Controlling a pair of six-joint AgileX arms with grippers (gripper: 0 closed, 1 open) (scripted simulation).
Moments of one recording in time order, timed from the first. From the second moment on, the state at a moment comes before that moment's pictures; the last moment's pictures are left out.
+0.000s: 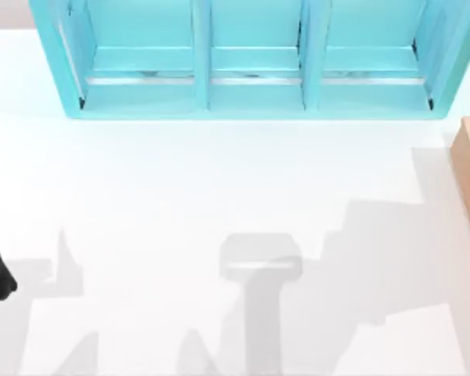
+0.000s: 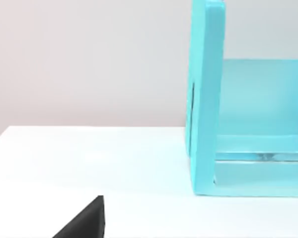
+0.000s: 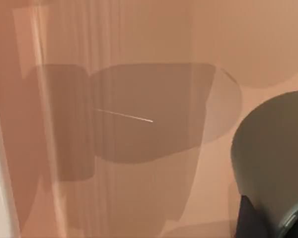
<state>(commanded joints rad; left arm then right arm) 0.00 0.00 0.00 0.00 0.00 0.00 -0.25 1.78 1.37 -1.18 -0.03 -0.23</state>
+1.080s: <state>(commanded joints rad) 0.00 0.00 0.00 0.00 0.00 0.00 -0.24 1.78 1.37 -1.18 -0.03 -0.23</state>
